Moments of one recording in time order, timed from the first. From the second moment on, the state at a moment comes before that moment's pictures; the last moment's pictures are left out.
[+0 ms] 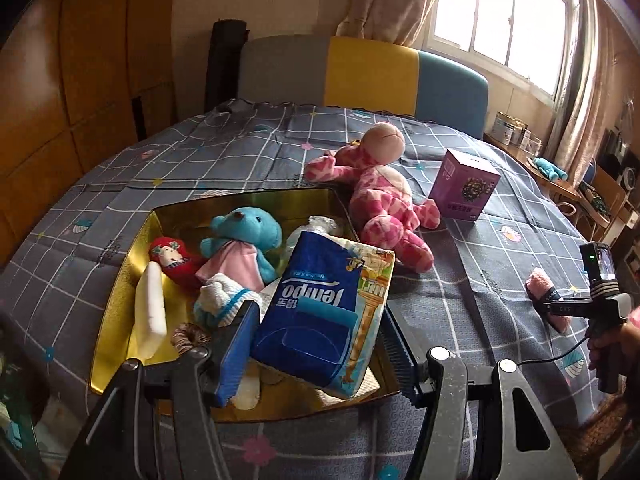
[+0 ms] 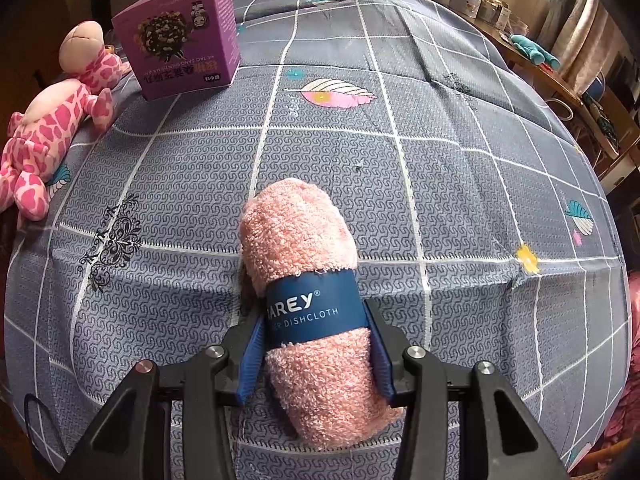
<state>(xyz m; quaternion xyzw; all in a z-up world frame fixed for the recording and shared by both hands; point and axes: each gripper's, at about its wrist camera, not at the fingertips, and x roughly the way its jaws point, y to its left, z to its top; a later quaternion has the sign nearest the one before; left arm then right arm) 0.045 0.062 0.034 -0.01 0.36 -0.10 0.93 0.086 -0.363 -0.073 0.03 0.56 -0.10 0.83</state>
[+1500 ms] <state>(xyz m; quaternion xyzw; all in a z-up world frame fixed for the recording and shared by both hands) 0.127 0.189 -0.034 -0.15 0.43 0.04 0.89 0.088 -0.355 -0.069 0.00 0.56 -0.10 0.82</state>
